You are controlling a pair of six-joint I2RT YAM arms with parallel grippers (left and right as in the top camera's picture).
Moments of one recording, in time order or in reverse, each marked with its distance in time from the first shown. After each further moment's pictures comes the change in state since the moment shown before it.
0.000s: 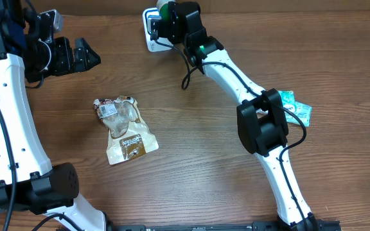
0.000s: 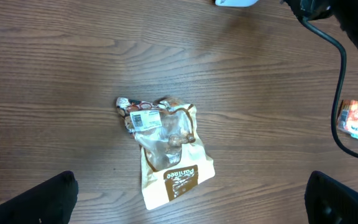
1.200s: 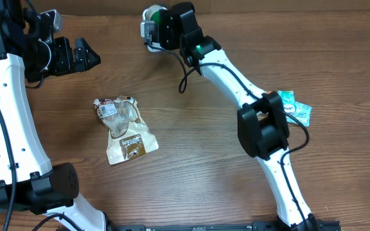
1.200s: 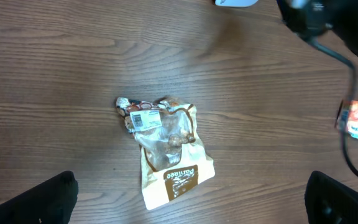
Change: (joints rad) left arm 0.000 0.000 0.000 0.000 0.000 0.000; right arm 0.036 -0.077 -0.008 -0.180 -0.130 0.147
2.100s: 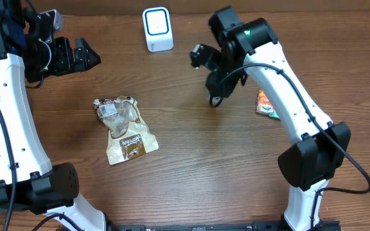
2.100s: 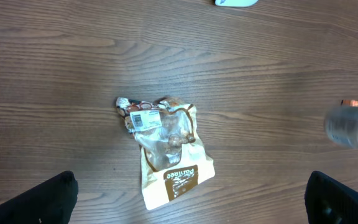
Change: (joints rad) left arm 0.000 0.000 0.000 0.001 0.000 0.000; right arm -0.092 -0.444 -0.181 -1.151 -0.017 0.526
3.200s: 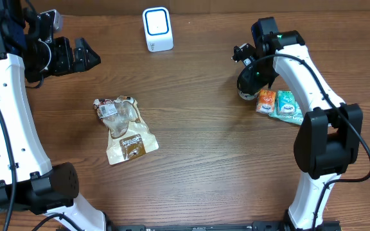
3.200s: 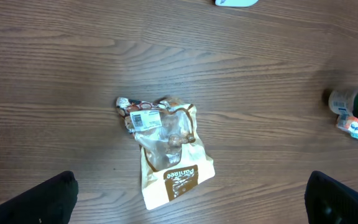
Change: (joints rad) left arm 0.000 0.000 0.000 0.000 0.000 0.000; right arm -0.251 0.039 -0.289 0.294 0.057 0.161
